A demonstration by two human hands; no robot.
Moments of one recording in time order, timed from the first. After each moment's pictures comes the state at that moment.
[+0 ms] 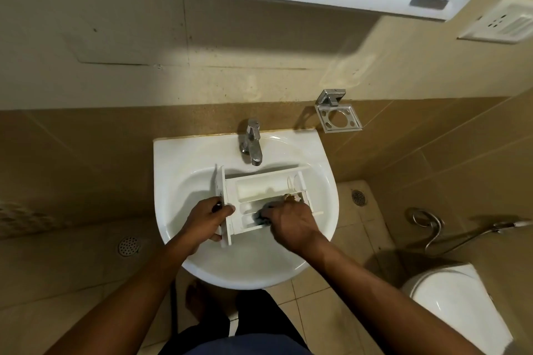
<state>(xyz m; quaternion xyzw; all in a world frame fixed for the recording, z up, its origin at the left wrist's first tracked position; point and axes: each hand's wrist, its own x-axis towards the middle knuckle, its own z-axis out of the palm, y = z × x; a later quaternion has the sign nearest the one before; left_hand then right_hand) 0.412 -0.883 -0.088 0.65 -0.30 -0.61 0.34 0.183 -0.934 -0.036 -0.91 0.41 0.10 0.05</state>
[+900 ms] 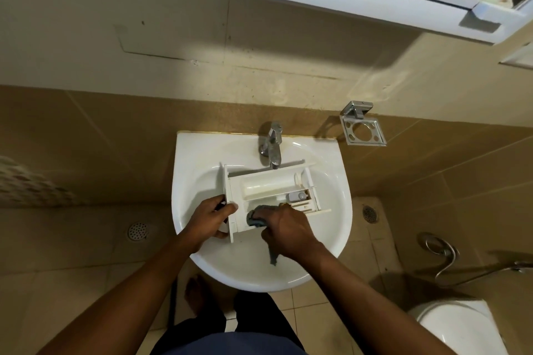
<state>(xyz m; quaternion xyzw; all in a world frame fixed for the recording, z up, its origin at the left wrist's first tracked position) 0.421 -0.869 -0.094 0.65 -0.27 -0.60 0.39 0.217 -0.927 -0.024 -0.90 0.40 0.06 0.15</state>
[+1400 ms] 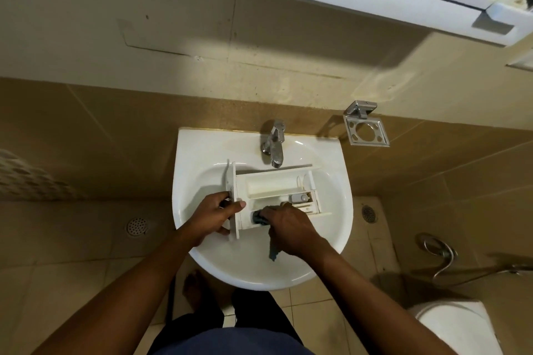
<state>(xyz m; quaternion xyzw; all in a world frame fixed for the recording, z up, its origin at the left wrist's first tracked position) 0.422 -0.876 -0.091 0.63 -0.29 -0.62 0.37 0.213 -0.935 -0.025 -0.89 0.38 0.17 0.16</state>
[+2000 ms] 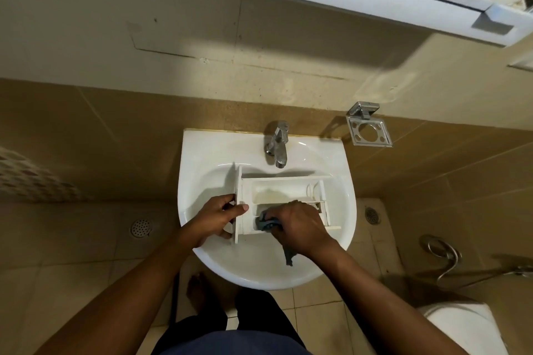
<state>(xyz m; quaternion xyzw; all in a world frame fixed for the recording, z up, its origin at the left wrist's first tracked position) 0.428 -0.869 -0.087 0.60 -0.28 -0.66 0.36 0.212 -0.931 -0.006 -0.91 0.39 0.06 0.14</state>
